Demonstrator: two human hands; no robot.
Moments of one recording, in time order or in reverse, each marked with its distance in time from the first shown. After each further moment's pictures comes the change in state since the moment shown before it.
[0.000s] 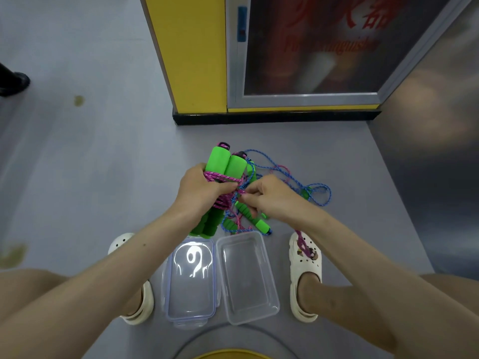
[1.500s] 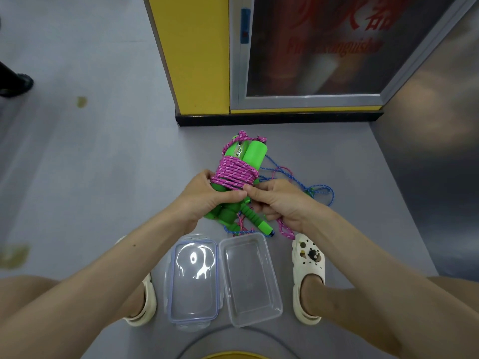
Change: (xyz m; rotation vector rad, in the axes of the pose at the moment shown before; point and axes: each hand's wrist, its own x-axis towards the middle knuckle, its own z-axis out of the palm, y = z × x) left_hand -0.004 -0.001 -0.013 -0.102 -0.249 -0.095; right_hand 0.005 0.007 0.001 0.651 -0.064 0.199
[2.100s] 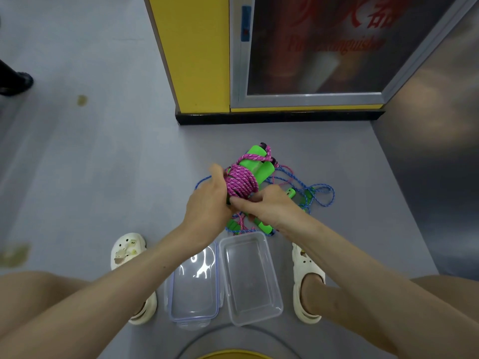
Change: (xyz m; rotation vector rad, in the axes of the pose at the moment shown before) left_hand 0.000 -0.018 0.020 0.838 0.273 0.385; right_hand -0.002 0.011 0.021 -0.278 0.149 -0.120
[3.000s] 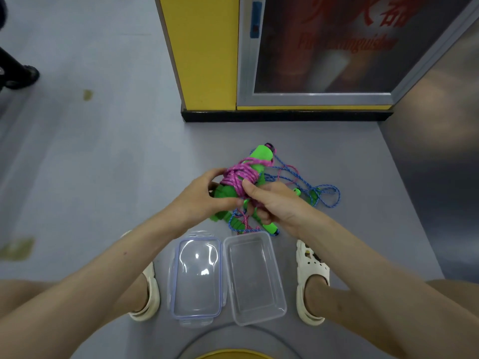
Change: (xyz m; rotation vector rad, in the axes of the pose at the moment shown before) left_hand 0.004 -0.024 -0.033 -0.646 -0.330 -0.199; right_hand 0.010 -0.006 0.001 0.223 -0.109 0.102
